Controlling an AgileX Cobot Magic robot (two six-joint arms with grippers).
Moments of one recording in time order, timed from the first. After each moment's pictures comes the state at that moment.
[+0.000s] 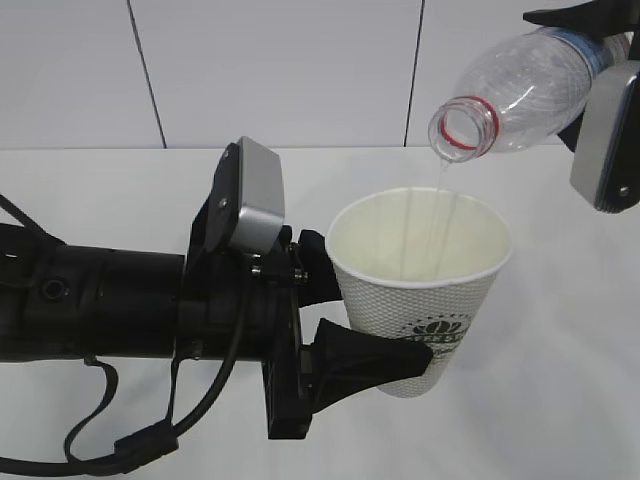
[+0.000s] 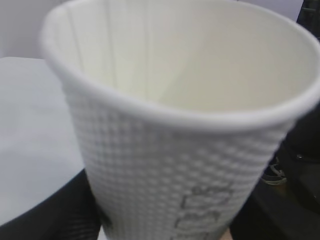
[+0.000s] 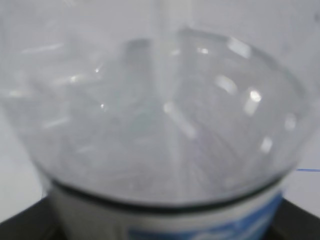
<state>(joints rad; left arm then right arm) -0.70 1.71 -0.72 1.01 -0.93 -0.64 0.06 1.29 -0.72 -0.98 -0.58 -0.73</state>
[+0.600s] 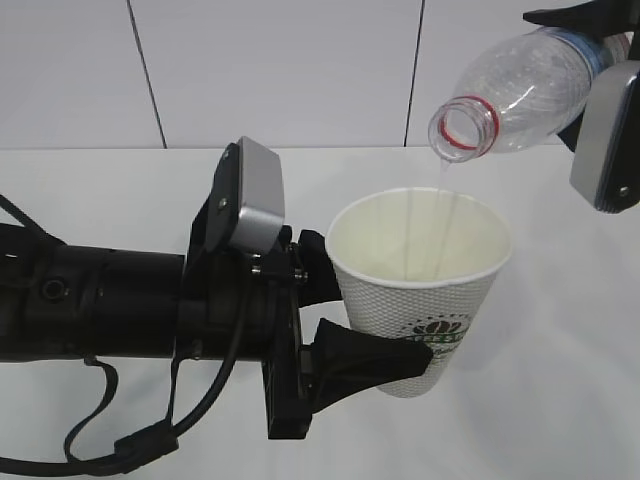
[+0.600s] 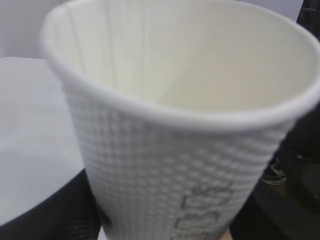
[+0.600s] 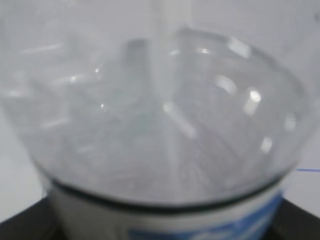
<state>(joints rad) -0.70 1.71 -0.72 1.01 -0.93 -0.64 0.06 1.29 -0.72 -0.98 -0.58 -0.73</state>
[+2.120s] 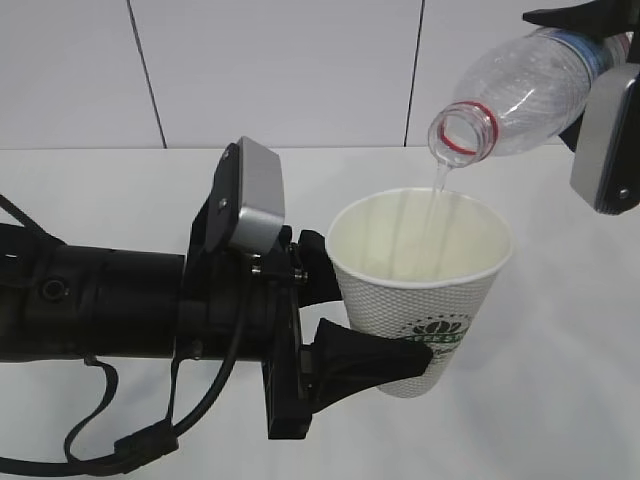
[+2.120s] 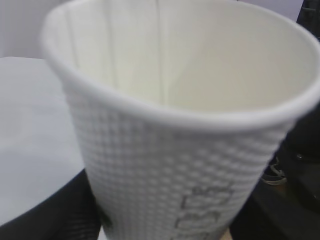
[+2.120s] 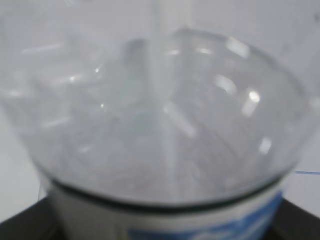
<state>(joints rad) -0.70 1.71 -0.72 1.01 -0.93 -0.64 0.06 1.29 -0.72 -0.98 -0.58 -0.75</state>
